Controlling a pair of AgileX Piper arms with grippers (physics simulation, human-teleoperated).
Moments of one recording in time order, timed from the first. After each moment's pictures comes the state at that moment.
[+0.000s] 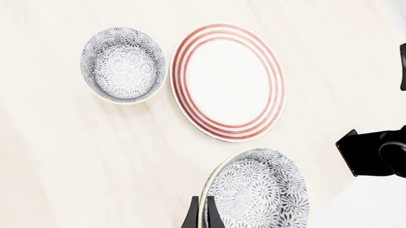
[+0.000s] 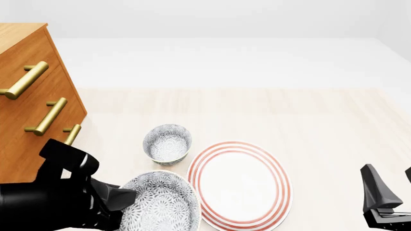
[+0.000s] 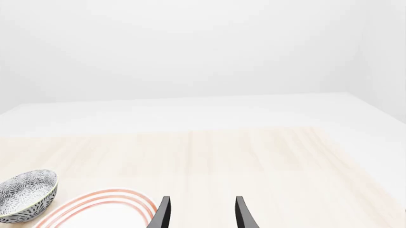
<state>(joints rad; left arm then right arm) -0.83 0.78 -0.61 0.69 -0.41 -0.01 0.03 -0.01 -0.02 0.04</state>
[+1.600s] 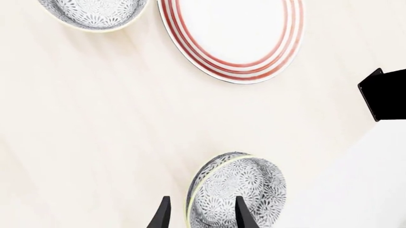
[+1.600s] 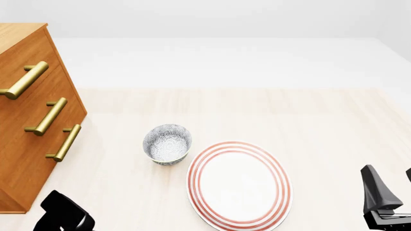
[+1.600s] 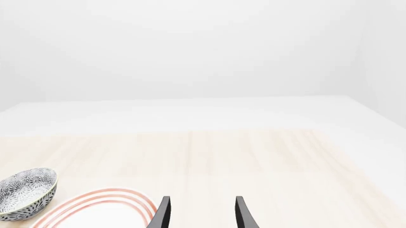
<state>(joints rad) -0.99 0.66 -0.39 0.75 -0.50 -0.01 0.01 -0.01 0.00 0.02</state>
